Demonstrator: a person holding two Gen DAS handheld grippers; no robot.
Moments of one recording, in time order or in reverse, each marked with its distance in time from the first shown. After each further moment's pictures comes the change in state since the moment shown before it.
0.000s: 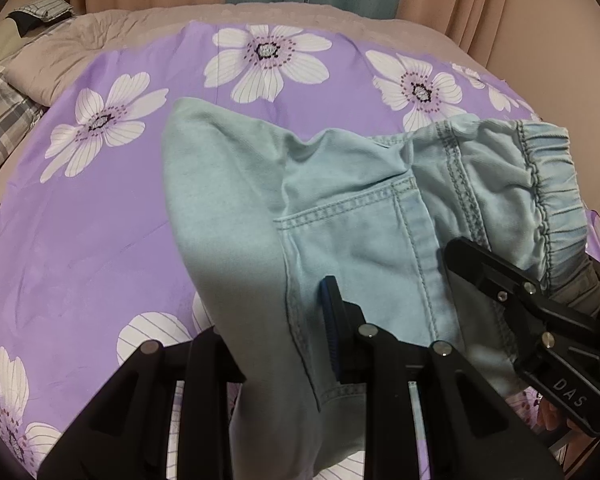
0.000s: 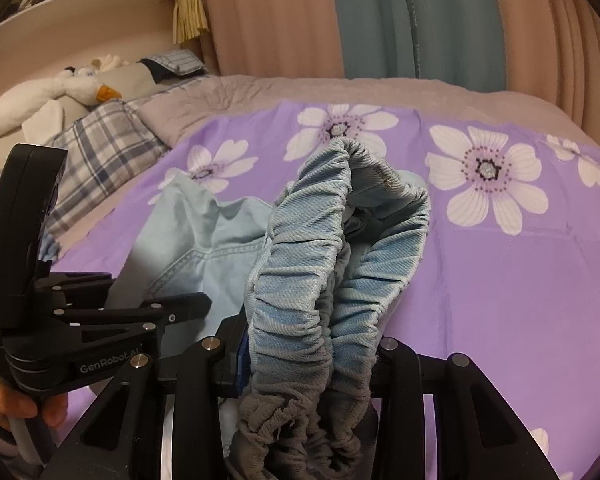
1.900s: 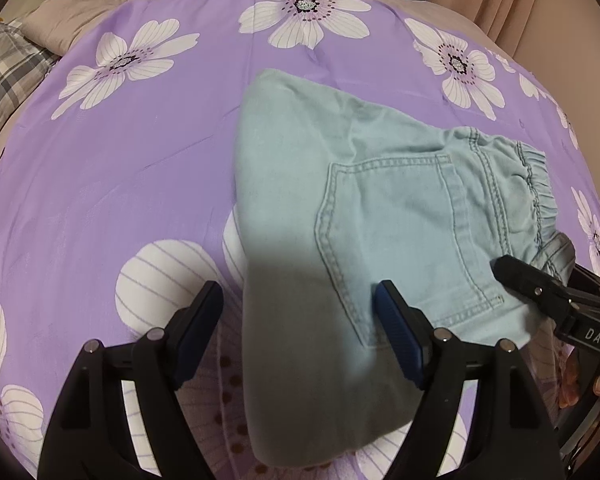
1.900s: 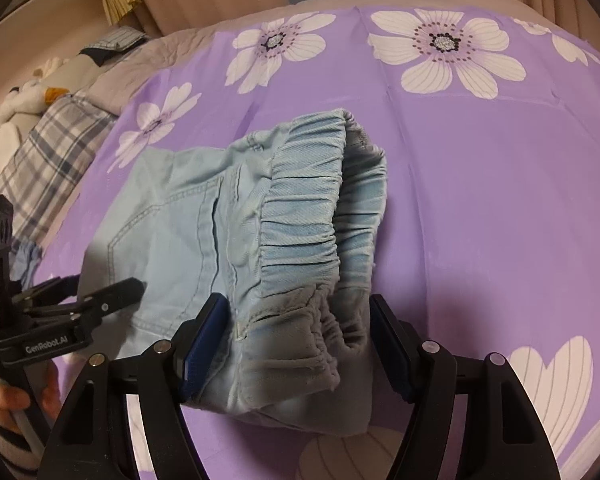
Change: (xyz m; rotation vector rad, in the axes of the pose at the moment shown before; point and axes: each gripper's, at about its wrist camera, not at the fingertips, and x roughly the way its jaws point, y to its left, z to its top) left arm 0.020 0.029 -0.040 -0.074 0.082 0.034; right arm 0.023 -0.048 -0.044 0.231 0.243 -0.009
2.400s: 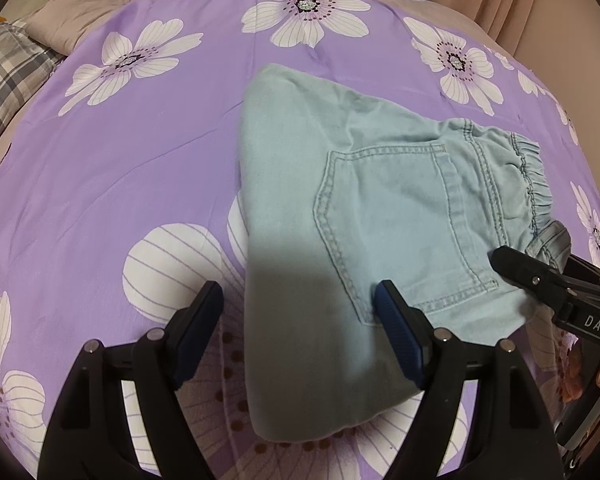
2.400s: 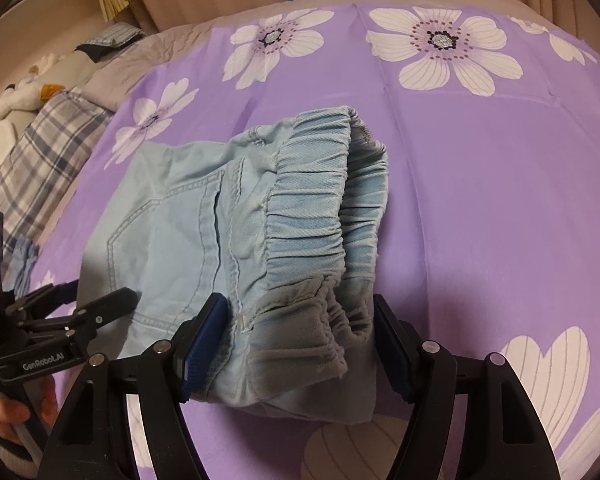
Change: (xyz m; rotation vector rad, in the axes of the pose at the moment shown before) left arm -0.007 0.000 -0.009 0.002 0.001 0.010; right arm -0.002 0.004 -0.002 0.000 0.015 -0.019
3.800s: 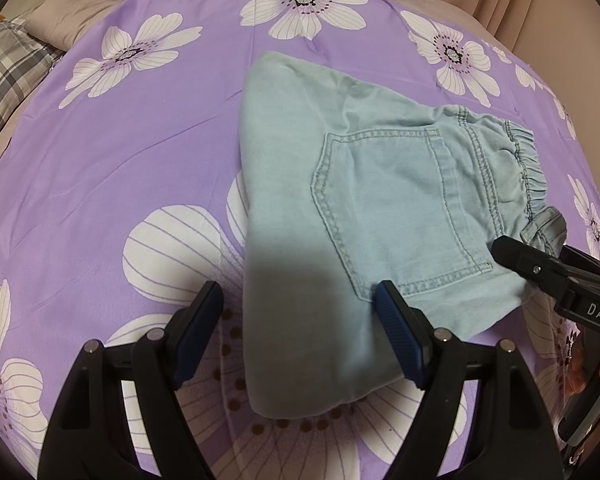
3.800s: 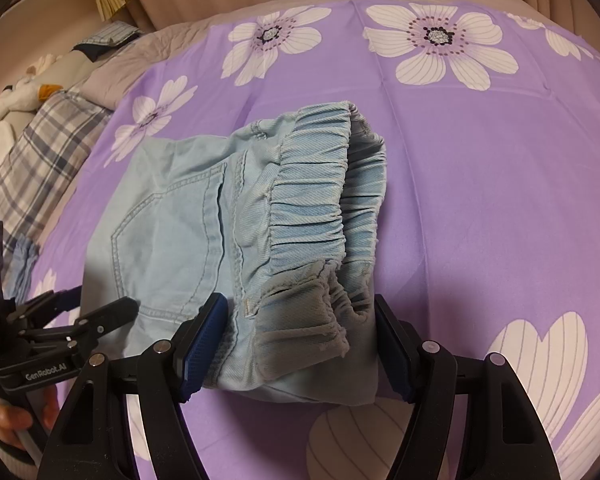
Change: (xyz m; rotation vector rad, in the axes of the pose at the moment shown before) left arm -0.004 -0.003 -0.009 0.003 0.017 -0.001; right arm -0.004 0.003 -0.005 0.012 0.008 -0.008
